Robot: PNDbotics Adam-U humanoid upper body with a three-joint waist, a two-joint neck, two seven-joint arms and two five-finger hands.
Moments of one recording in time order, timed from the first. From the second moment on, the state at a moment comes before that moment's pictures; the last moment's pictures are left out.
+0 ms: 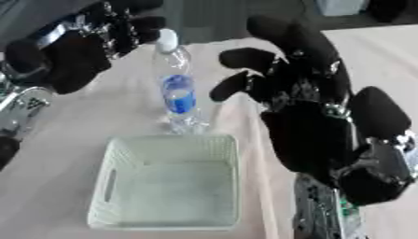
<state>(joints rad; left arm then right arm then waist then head) -0.79 0.76 -0.32 -1.72 0.66 -0.14 -0.37 -0.52 0.18 0.12 -1.98 -0.41 -0.30 0.81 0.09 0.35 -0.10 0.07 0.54</state>
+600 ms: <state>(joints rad) -0.78 0.82 -0.31 -1.74 0.69 -0.16 -0.49 -0.54 0.17 0.12 -1.96 -0.42 -0.29 0.81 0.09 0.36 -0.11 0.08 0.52</state>
